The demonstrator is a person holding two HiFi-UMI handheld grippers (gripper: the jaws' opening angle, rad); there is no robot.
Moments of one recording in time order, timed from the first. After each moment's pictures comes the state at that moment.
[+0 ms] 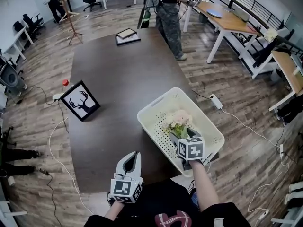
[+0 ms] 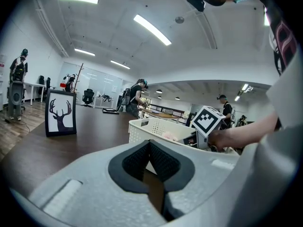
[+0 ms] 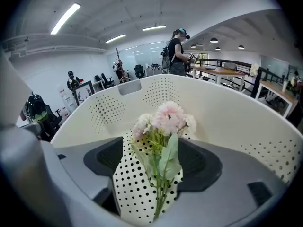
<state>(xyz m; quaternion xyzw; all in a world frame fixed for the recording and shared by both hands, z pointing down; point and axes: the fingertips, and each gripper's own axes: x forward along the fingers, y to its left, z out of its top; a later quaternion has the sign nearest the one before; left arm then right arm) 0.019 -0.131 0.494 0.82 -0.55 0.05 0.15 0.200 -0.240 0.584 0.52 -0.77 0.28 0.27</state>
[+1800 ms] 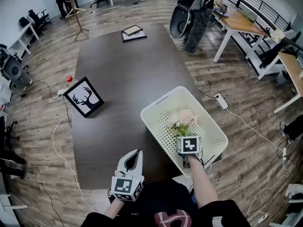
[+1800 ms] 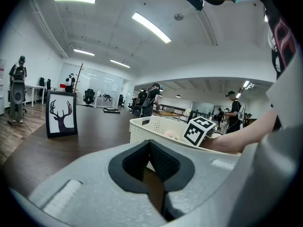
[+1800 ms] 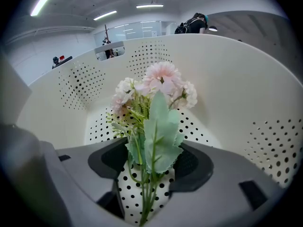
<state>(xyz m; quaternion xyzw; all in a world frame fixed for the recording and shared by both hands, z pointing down) 0.021 -0.136 0.496 0.81 -0.56 0.07 0.15 0.222 -0.239 0.651 0.53 -0.69 0.32 0.37</state>
